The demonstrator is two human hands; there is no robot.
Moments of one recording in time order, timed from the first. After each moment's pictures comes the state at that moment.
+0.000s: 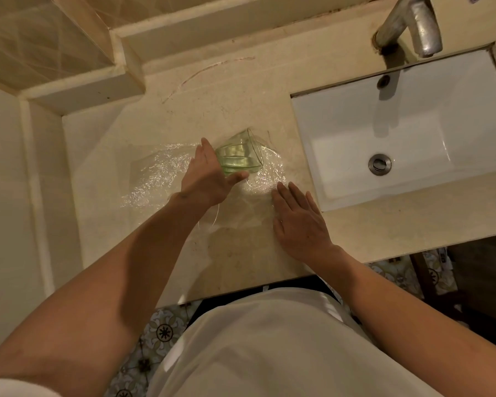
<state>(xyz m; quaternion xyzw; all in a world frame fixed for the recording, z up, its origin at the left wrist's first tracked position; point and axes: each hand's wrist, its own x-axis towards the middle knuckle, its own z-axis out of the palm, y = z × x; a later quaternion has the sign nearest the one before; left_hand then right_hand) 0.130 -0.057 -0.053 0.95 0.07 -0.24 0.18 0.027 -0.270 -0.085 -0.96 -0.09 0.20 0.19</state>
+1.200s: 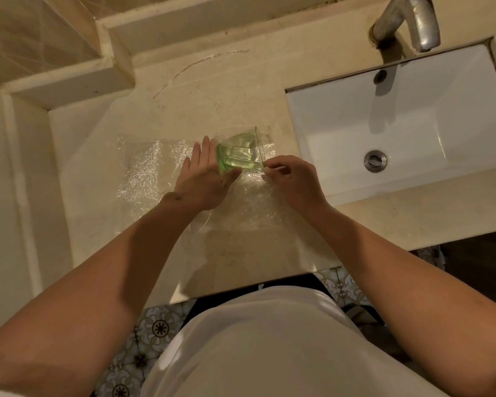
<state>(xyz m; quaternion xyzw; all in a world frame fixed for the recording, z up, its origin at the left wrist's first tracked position) 0.123 -0.059 -0.052 0.96 -0.03 -0.25 0.10 0.104 -0.269 -0.063 -0.86 0.07 0.11 0.49</state>
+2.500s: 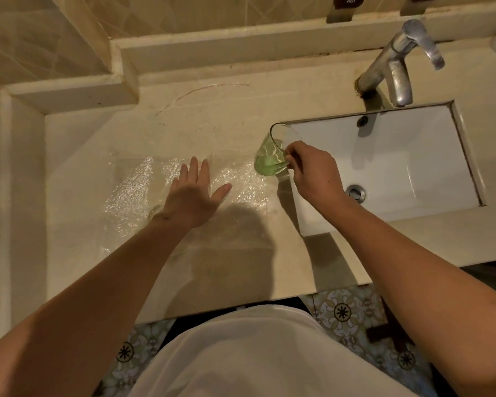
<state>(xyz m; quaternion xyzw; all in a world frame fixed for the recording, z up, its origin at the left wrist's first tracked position) 0.121 -0.054 -0.057 0.97 0.01 -0.19 0.12 0.165 -0.310 -0.017 -0.96 -0.07 0.05 0.28</state>
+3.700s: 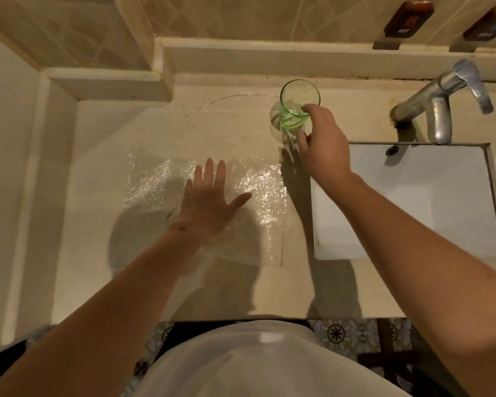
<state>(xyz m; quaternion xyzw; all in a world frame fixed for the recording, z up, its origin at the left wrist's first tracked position) 0.124 -0.045 -0.051 0.97 0.05 -0.19 0.12 0.251 -0.263 -0.019 -0.96 -0.10 -0.01 0.25</state>
